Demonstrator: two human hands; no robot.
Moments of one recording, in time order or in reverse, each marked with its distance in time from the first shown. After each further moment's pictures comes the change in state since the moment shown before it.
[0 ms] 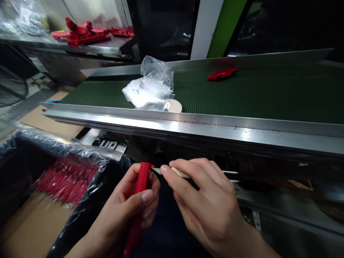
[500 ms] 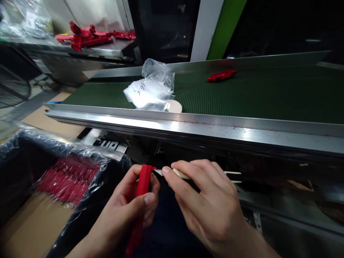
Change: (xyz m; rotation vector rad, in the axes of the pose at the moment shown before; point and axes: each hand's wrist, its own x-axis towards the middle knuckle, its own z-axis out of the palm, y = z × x) left_hand -0.003 -0.002 -0.002 0.145 0.036 0.006; right_hand -0.002 -0.002 -0.003 -0.078 -0.010 -0.030
